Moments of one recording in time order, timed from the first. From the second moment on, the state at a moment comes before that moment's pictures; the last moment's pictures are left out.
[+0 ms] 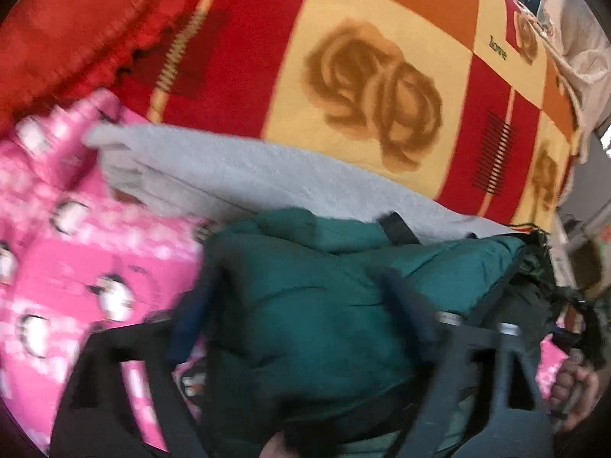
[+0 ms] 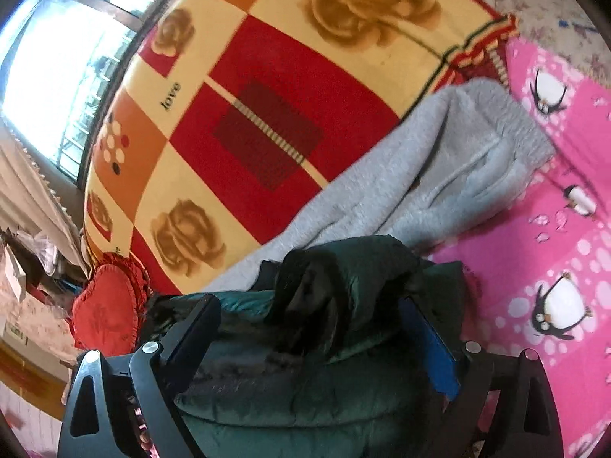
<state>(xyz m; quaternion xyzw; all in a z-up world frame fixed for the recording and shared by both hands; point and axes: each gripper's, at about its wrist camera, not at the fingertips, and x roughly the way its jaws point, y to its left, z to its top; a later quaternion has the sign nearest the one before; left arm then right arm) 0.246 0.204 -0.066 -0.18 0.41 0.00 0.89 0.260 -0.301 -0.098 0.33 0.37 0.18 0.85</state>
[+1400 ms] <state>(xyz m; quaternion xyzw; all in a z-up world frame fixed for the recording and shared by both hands) 0.319 0.152 -0.109 -0.08 0.46 -0.01 0.89 0.351 -0.194 -0.131 -0.01 0.48 0.17 0.86</state>
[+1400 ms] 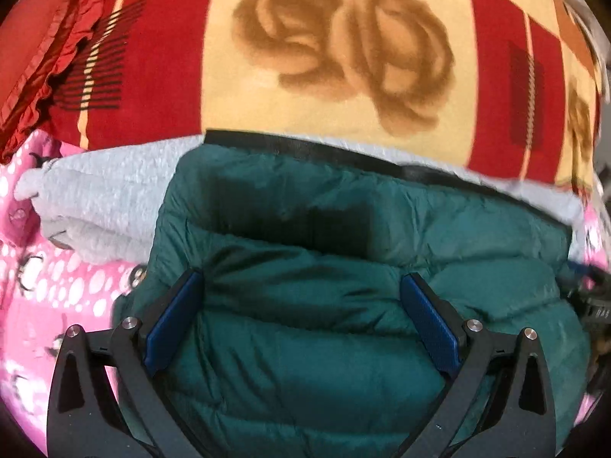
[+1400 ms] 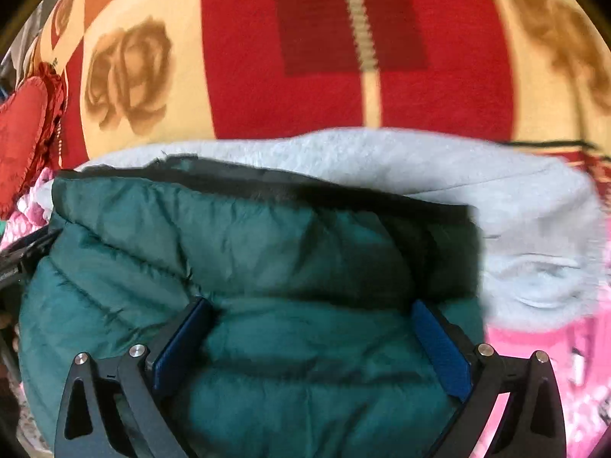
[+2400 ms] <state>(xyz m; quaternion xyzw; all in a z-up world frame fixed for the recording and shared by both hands) 0.161 0.225 -0.093 -0.17 0.36 -0.06 0.91 0.187 -0.294 -0.118 0.11 0.36 0.19 0.91</state>
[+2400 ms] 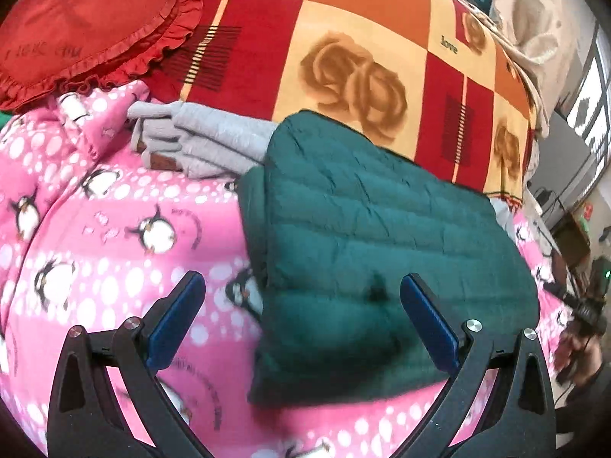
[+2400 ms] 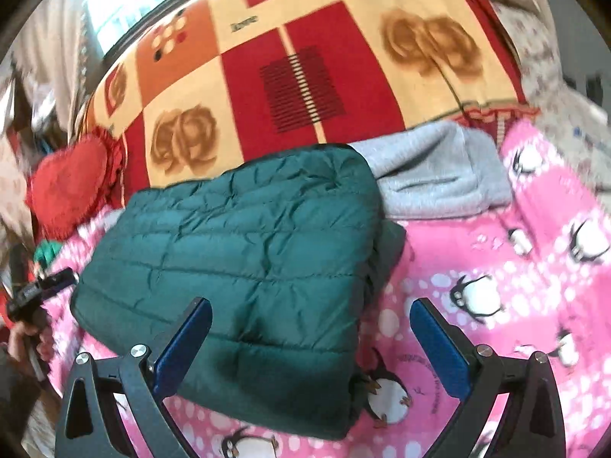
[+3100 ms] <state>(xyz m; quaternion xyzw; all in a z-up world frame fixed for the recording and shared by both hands) 0.273 0.250 -0.145 -0.20 0.47 -0.18 0.84 0.247 -0.319 -0.177 0.18 0.40 0.22 0.87</state>
